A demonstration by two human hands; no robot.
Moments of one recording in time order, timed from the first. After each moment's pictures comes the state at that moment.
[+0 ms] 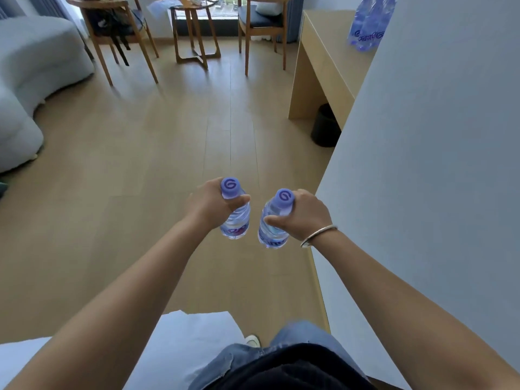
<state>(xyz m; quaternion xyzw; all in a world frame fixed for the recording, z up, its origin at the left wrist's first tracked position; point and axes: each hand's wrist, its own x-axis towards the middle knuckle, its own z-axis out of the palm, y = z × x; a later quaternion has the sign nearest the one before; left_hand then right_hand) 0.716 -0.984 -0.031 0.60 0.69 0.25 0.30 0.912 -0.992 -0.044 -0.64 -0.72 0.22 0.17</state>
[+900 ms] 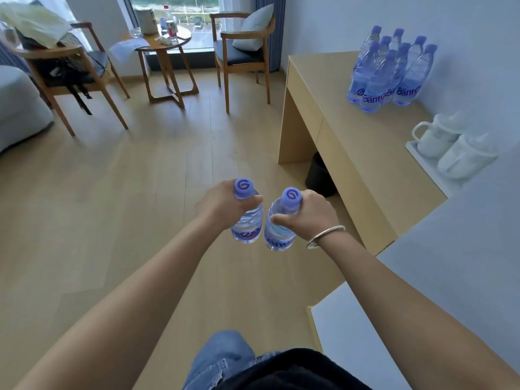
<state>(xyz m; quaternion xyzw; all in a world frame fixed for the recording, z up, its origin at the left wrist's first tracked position) 0.771 -0.514 -0.009 0.64 0.65 0.23 0.34 0.954 -0.531 -0.036 -0.68 -0.67 0.21 0.19</state>
